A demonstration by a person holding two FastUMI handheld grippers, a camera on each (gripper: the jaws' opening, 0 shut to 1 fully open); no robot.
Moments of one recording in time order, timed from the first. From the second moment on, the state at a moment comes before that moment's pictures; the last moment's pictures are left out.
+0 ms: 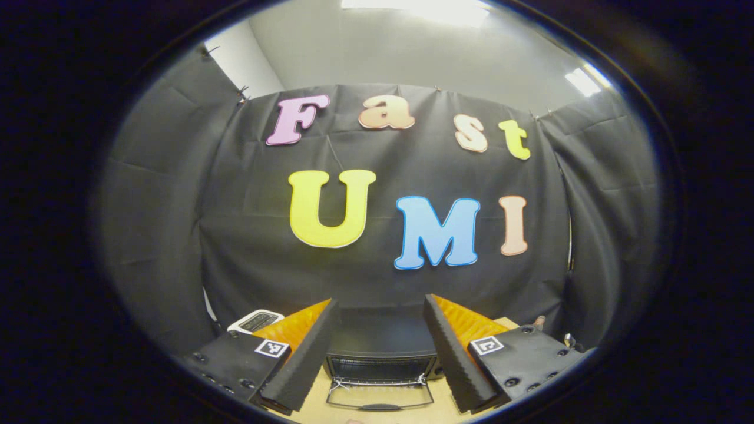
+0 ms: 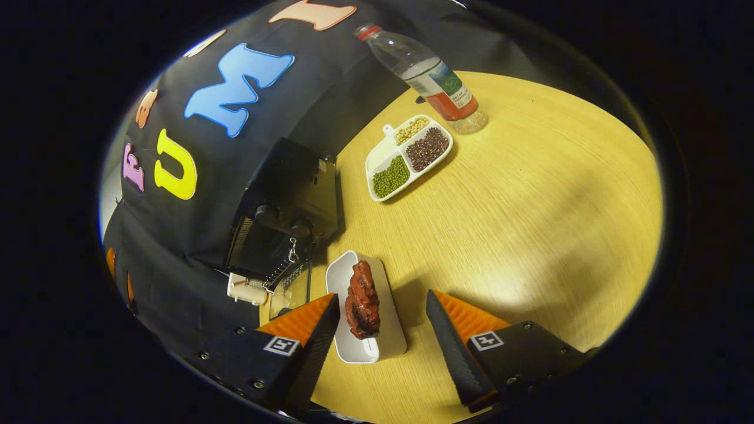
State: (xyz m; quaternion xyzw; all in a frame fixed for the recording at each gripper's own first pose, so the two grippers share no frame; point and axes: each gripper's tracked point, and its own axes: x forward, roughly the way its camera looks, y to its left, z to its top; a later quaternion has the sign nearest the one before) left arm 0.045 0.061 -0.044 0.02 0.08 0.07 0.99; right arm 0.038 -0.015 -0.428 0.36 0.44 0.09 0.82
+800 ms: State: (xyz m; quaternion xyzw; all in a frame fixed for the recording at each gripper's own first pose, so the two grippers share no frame) left arm 0.031 0.055 -0.046 0.04 0.10 0.12 0.99; right arm 0.050 0.006 -0.356 0.46 0.41 0.17 0.77
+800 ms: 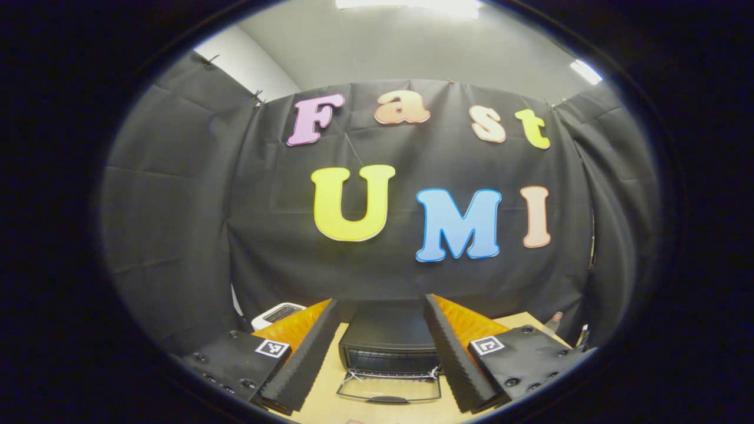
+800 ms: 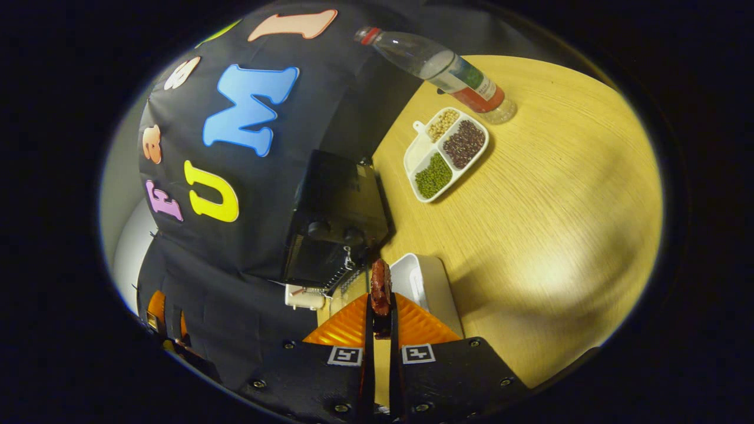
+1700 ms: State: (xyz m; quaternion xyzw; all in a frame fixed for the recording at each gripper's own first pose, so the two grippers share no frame) left arm 0.028 0.156 -0.048 0.01 0.10 0.09 0.99; right arm 0.079 0.151 -0.253 0.48 0.34 0.24 0.77
